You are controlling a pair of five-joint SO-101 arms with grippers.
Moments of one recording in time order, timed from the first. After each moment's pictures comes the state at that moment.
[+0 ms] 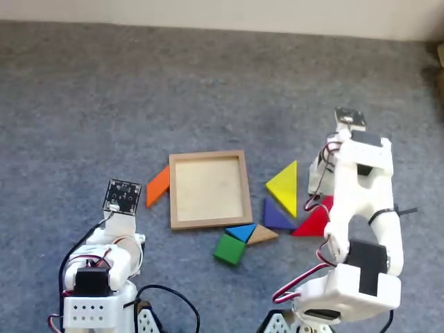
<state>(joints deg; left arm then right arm) -6.8 -102.5 96.0 75.6 -4.2 5.2 1.2 19.4 74.6 7.3</state>
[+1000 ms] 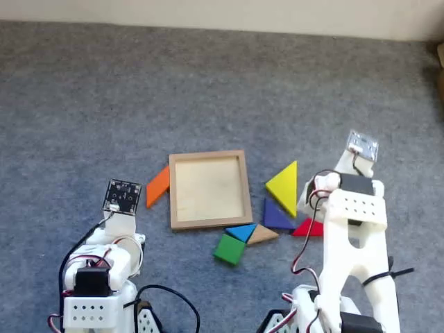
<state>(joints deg) -6.8 -102.5 96.0 75.6 -4.2 2.6 -29.0 48.0 67.1 -16.5</state>
